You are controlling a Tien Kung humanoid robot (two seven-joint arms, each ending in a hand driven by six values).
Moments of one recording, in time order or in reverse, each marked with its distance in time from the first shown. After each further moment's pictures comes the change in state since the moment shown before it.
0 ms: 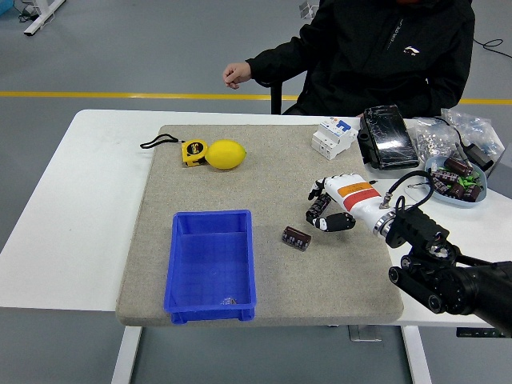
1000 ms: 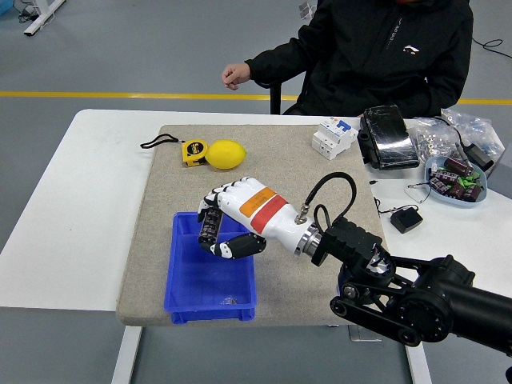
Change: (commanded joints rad) left arm 0.009 0.014 -0.057 -0.001 0.054 -0.007 0.021; right arm 0.025 0.018 -0.023 0.580 -0.209 0.021 -0.135
